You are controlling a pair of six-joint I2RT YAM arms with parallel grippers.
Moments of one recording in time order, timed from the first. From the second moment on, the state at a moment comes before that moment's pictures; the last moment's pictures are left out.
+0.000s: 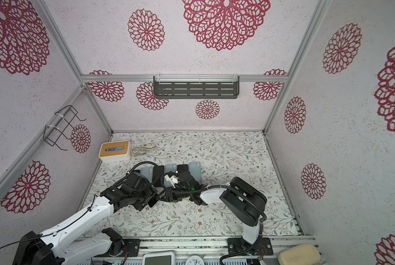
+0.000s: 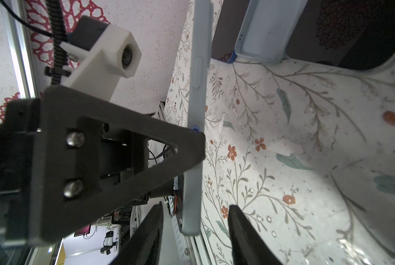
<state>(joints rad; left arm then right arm) -0.55 1.06 0.66 -0.66 0.03 -1.33 0.95 1.81 0.85 0.52 -0.67 0.96</state>
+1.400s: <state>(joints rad) -0.53 1.21 0.78 0.23 0.41 -0.94 0.39 1.14 0.93 -0.18 -0.67 0.64</state>
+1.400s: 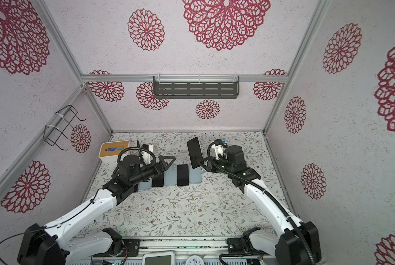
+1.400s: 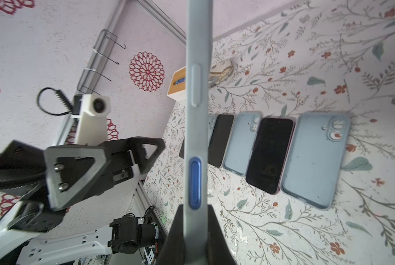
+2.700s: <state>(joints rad) -0.49 1.54 0.90 0.87 0.85 -1.17 0.39 1.05 0.77 0.18 -0.92 0.81</state>
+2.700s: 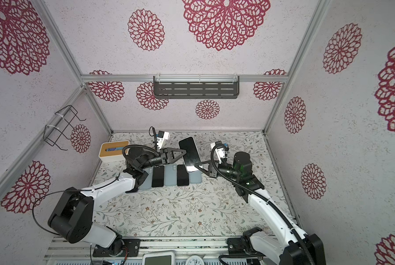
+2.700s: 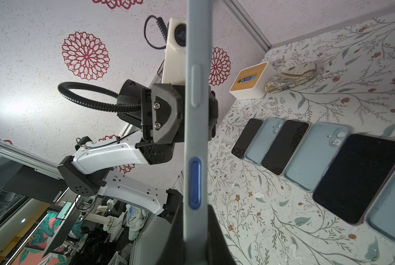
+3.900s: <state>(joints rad) -0.67 1.27 0.79 0.86 0.05 -1.06 0.62 1.10 0.64 0.87 -0.63 0.89</state>
